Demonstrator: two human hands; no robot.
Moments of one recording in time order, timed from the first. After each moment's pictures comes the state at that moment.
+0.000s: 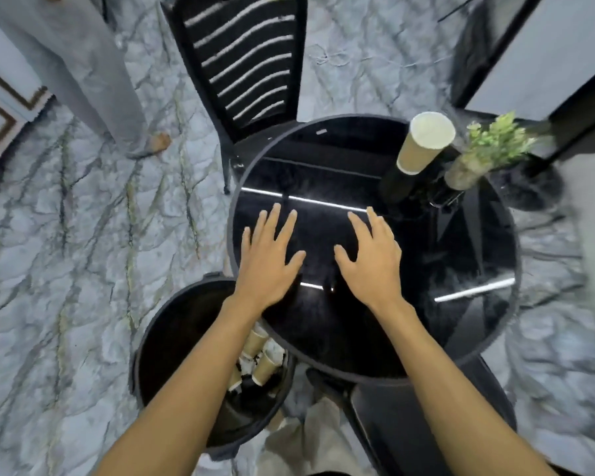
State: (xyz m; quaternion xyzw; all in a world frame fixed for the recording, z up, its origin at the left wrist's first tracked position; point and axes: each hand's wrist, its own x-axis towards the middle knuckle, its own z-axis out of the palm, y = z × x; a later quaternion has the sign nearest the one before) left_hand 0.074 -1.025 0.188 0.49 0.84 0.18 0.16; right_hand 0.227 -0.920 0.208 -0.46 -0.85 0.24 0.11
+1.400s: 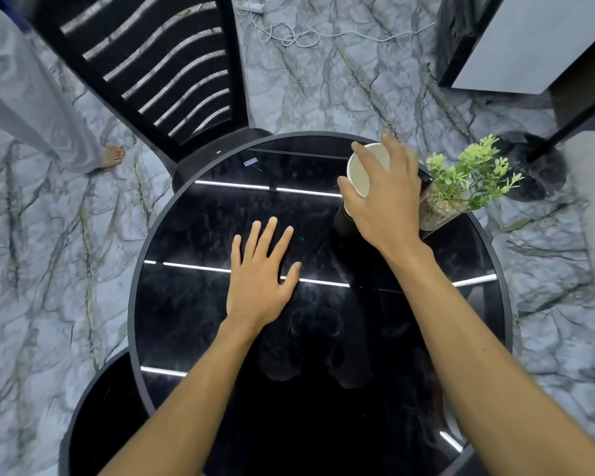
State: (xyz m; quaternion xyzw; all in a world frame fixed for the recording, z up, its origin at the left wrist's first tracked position) left_hand 0.084 -0.856 0.109 0.53 0.84 0.11 0.09; right_hand 0.202 -0.672 0.197 -0.46 -0.85 0.18 0.20
